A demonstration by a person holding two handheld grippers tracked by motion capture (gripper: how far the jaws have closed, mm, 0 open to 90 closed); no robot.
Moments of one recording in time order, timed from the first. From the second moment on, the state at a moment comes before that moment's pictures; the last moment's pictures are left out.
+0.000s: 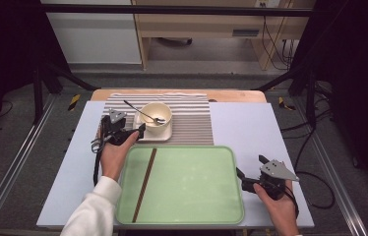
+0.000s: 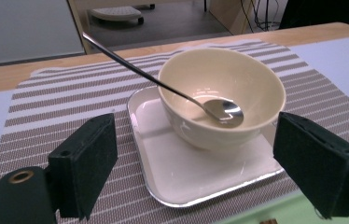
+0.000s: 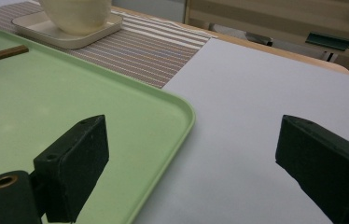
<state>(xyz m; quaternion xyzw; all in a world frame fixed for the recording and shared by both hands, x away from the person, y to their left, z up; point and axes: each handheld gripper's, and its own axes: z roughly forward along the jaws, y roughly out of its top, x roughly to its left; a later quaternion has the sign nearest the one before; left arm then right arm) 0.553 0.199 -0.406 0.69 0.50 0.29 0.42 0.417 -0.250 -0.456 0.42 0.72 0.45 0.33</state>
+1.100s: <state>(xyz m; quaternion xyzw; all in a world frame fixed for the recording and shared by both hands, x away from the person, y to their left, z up) 0.612 0.211 -0.439 0.64 0.53 0.31 0.46 0.417 -0.250 -0.458 0.42 0.72 0.45 0.33</state>
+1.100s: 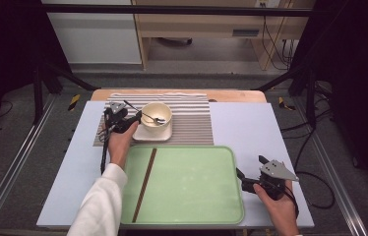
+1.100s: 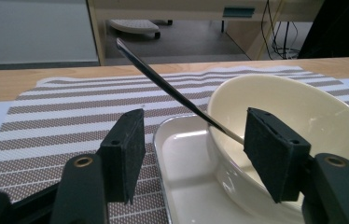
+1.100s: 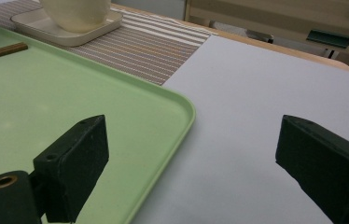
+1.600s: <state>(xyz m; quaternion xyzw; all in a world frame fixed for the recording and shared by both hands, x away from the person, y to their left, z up) 0.621 0.211 -0.450 0.62 0.53 0.30 0.49 0.417 -0.250 -0.459 0.42 0.72 0.45 0.32</state>
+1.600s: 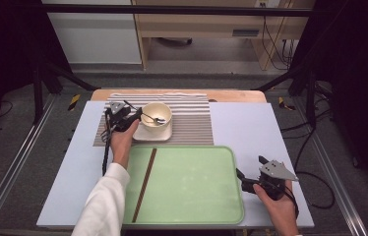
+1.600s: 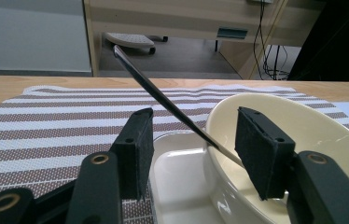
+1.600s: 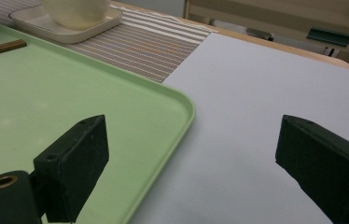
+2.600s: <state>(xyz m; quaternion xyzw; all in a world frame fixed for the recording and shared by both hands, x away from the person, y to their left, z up) 0.617 0.215 -0.442 0.56 0.54 0.26 0.57 0.417 -0.250 -0.460 0.42 0.72 0.44 0.32</state>
